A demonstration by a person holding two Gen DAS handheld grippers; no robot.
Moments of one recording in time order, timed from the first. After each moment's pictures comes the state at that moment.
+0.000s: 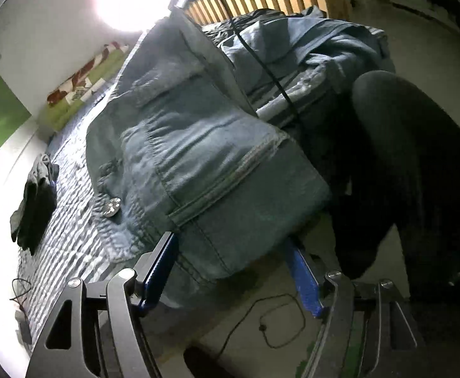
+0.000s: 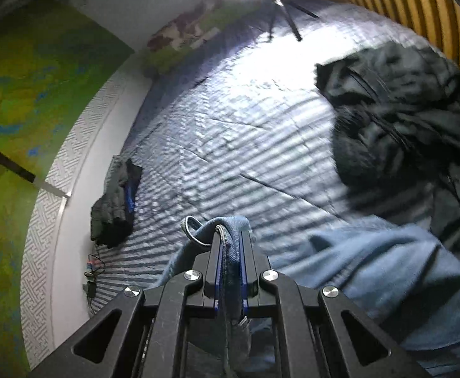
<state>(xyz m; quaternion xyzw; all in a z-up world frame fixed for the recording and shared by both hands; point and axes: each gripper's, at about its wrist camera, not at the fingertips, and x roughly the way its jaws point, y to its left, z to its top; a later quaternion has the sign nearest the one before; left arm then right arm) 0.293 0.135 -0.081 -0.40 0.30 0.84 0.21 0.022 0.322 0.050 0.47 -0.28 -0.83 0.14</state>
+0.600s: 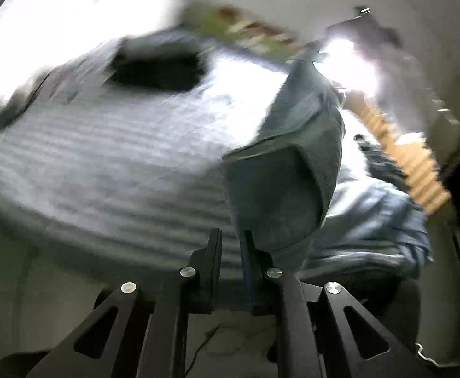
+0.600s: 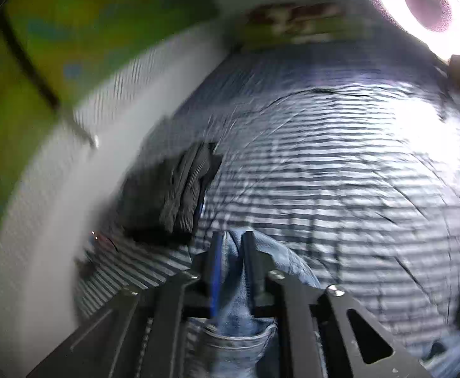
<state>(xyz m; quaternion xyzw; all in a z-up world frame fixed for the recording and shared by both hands) 0.257 -0.139 -0.028 -0.42 -0.18 0.89 0.00 -0.093 0.039 0.106 0.47 -0.09 -0.84 0.25</state>
